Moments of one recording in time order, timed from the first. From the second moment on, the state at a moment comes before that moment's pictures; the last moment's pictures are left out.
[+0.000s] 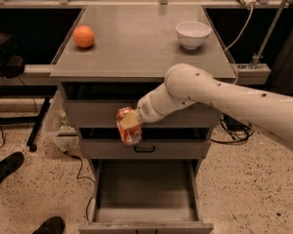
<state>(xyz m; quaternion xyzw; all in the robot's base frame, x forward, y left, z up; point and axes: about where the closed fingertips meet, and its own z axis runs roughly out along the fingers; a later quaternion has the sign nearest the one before) 0.597 0.039 0.706 -0.31 0.89 0.27 0.22</state>
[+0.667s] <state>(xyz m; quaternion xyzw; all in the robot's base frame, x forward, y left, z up) 0.548 0.050 0.569 -0.41 0.88 0.21 0.16</state>
